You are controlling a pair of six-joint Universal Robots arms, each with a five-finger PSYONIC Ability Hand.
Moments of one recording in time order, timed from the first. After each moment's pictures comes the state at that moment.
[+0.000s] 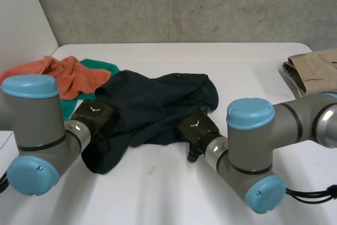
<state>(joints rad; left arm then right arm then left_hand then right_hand) 4.34 -2.05 -1.58 3.15 -1.58 3.55 2.23 -0.88 1.41 -0.12 1.47 2.77 0.35 0.34 0.34 0.33 0.15 0.59 0.58 0.58 0.57 0.37</state>
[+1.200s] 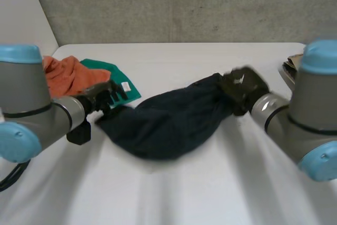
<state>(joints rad) 4.42 -2.10 -1.36 2.97 -1.39 2.94 2.02 -1.16 1.43 0.04 1.45 2.58 0.50 0.54 0.54 0.53 0.36 1.07 1.17 1.18 1.19 1.00</state>
